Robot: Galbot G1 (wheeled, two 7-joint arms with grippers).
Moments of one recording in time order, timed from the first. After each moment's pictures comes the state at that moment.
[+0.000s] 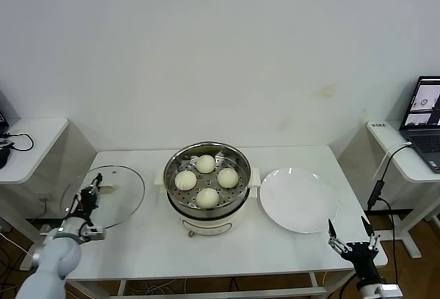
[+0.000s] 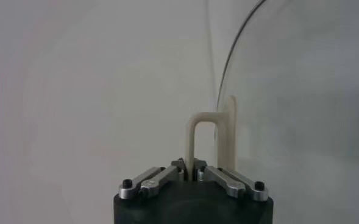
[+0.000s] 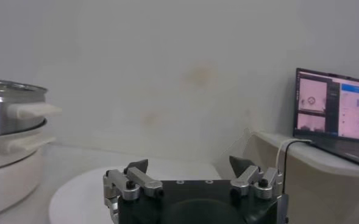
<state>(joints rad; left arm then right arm) 1.09 -1.01 -0.58 -1.38 1.13 -0.07 -0.12 -1.66 1.40 0.83 1.94 0.16 0.18 -0.17</state>
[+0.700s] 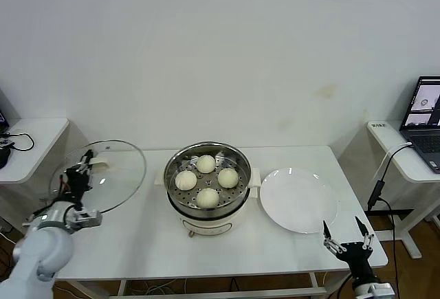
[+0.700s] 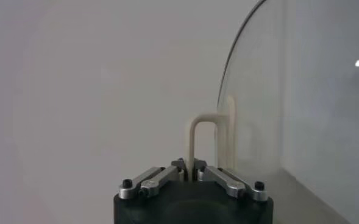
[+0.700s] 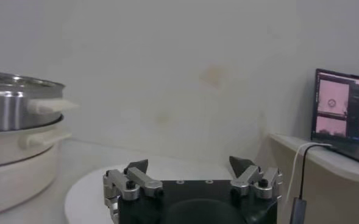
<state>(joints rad) 1.22 -0.92 -0.59 -1.88 0.93 0.21 0.10 -1.65 1.40 0.81 1.91 0.08 0.19 -0.16</state>
